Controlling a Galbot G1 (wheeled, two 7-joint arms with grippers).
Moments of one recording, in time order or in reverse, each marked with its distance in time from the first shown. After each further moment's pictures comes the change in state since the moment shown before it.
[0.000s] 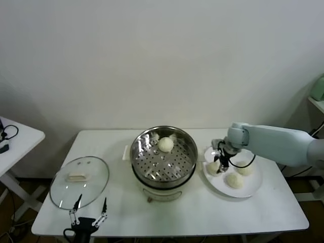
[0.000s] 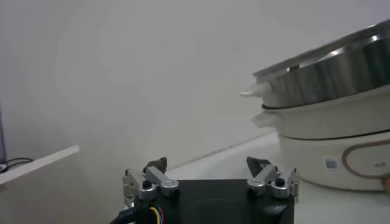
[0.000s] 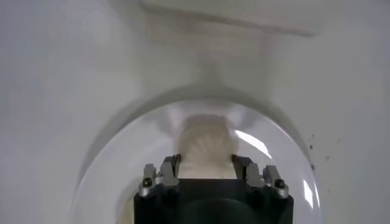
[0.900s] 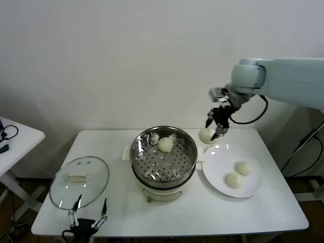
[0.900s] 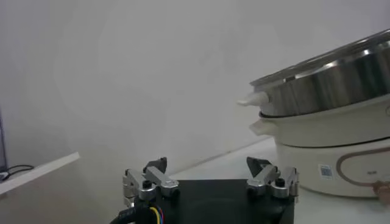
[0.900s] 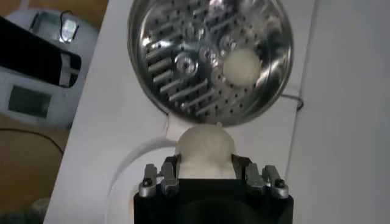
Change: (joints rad) left arm 0.036 0.000 0.006 -0.043 0.001 -0.003 0.001; right arm 0.687 0.119 -0.211 0.281 0.356 0.035 -0.189
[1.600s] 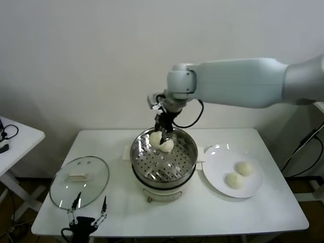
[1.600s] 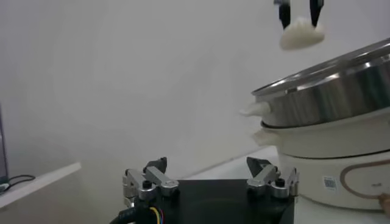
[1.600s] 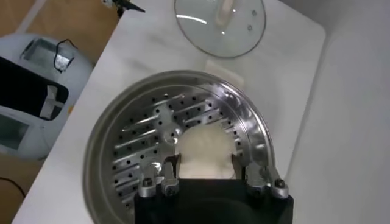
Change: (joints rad) left arm 0.003 0.000 -0.002 -0.030 -0.001 -0.001 0.005; right arm -0.257 0.325 0.179 -0.163 -0.014 -0.071 0.093
